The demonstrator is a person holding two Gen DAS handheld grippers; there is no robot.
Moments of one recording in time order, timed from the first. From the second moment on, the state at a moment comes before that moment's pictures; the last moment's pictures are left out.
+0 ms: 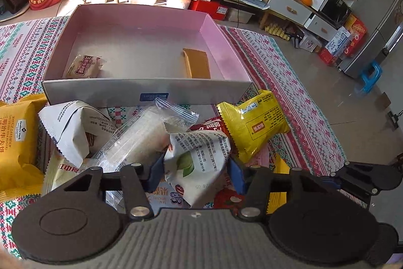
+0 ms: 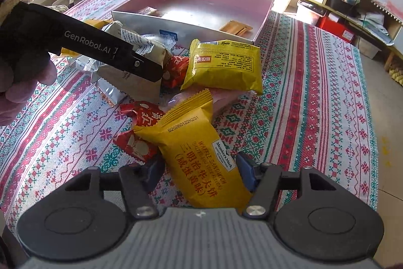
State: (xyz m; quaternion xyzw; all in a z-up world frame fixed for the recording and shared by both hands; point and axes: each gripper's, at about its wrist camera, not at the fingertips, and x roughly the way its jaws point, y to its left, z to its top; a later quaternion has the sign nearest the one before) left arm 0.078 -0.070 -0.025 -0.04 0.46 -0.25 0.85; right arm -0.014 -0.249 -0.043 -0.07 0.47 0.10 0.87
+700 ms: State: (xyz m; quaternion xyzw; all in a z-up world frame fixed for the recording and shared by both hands) left arm 0.071 -0.058 -0.009 -0.02 0.47 -0.26 0.84; right arm -0.011 -0.249 -0.014 -0.05 0.45 0.10 0.89
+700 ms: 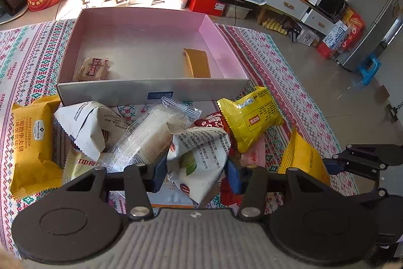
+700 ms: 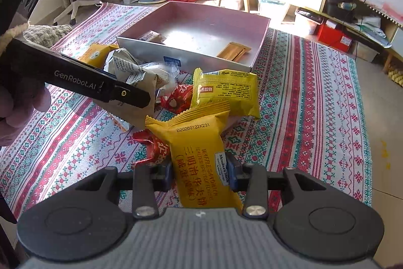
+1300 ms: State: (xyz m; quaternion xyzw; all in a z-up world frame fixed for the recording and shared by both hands) left arm 0.077 -0.038 0.014 -0.04 0.45 -0.26 0.86; right arm 0.021 -0.241 0.020 -0.01 0.41 0.08 0.91
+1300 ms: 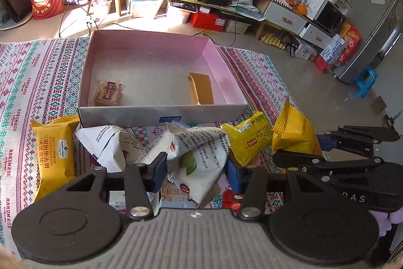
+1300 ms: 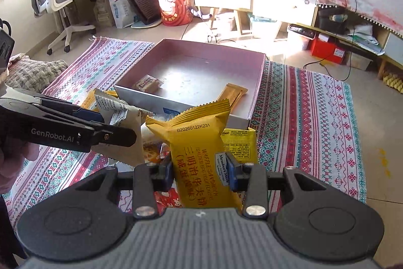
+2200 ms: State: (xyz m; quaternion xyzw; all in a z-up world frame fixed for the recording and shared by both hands) left arm 0.132 0.009 0.012 -0.09 0.40 -0.14 0.90; right arm 0.096 -0.235 0.019 0.07 0.39 0.02 0.92
